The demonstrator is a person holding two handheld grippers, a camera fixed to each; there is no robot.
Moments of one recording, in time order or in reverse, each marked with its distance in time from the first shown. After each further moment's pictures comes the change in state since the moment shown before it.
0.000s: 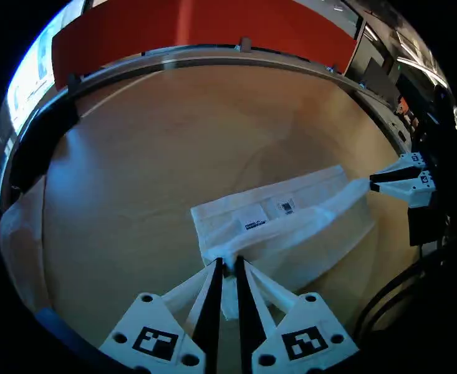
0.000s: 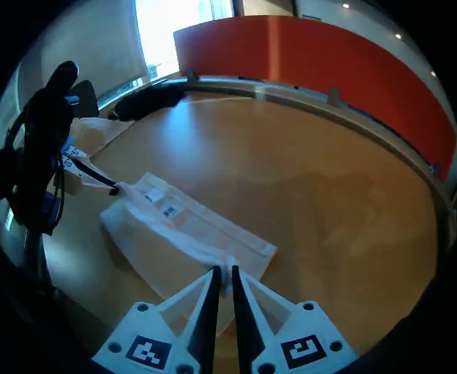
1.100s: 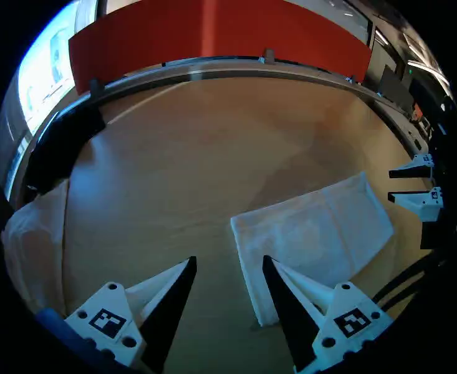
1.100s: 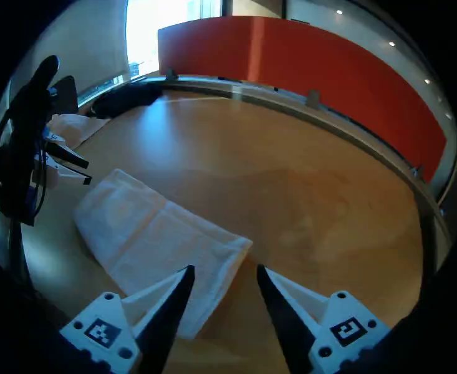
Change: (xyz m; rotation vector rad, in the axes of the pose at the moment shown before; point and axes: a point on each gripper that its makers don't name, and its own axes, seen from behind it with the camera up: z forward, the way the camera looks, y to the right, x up) left arm 0.010 -0.043 -0.010 0.116 0.065 -0.024; right arm -0.001 0.031 0.001 -0.142 0.013 -0.021
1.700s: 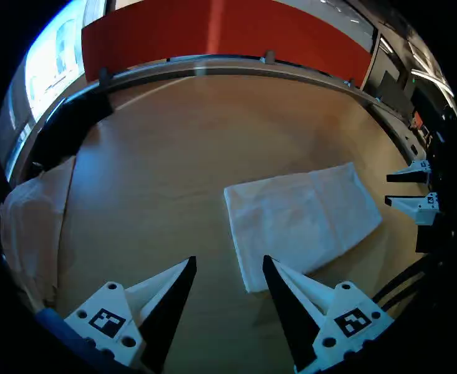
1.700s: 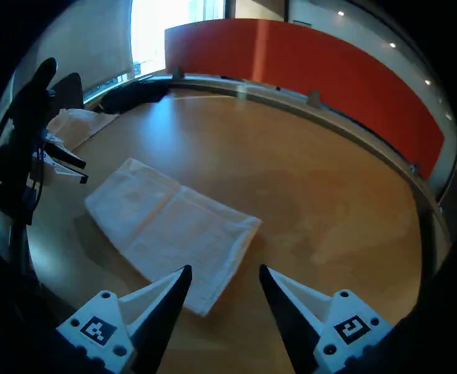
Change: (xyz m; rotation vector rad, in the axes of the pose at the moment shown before) left arm -0.039 0.012 -0.033 -0.012 -0.002 -0.048; right arm -0.025 -0.016 -0.027 0.002 -0.003 -0.002
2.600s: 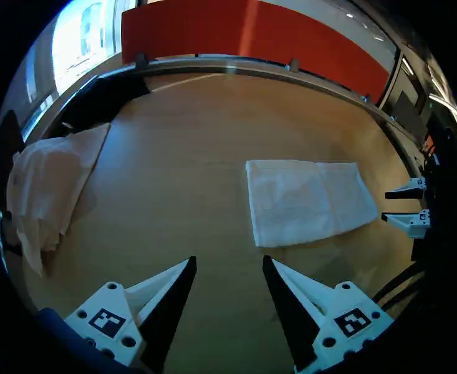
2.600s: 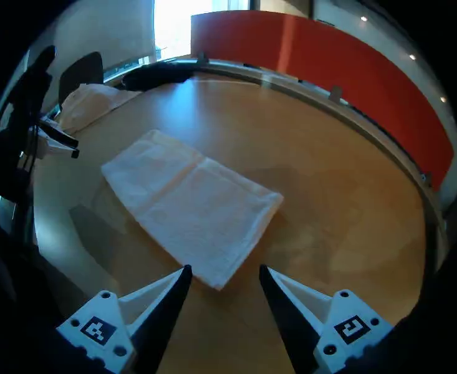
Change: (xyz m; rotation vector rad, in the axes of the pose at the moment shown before) left arm -0.050 -0.014 -0.054 0.071 0.011 -0.139; right arm -0.035 -0.017 -0.004 0.075 -0.067 -0.115
